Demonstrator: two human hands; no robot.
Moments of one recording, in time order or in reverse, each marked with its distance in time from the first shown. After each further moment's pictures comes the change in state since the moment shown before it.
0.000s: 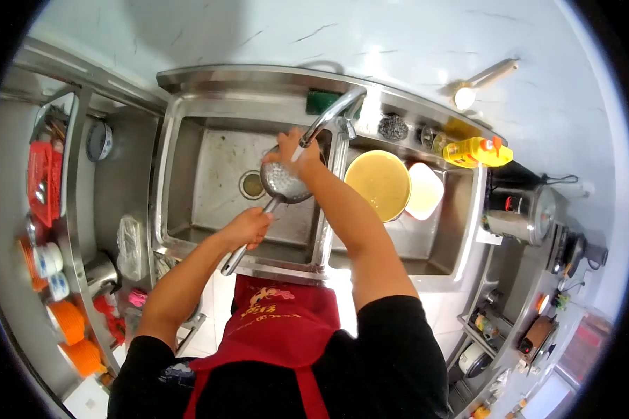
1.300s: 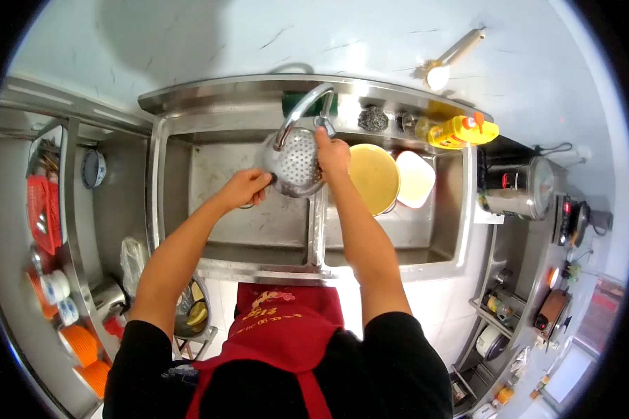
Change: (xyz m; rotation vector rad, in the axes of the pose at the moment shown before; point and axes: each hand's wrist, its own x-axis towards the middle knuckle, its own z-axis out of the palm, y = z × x) left_hand 0.067 0.068 -0.018 0.422 0.050 0.270; right_hand -0.060 0.078 -0.019 1.005 0.491 0.902
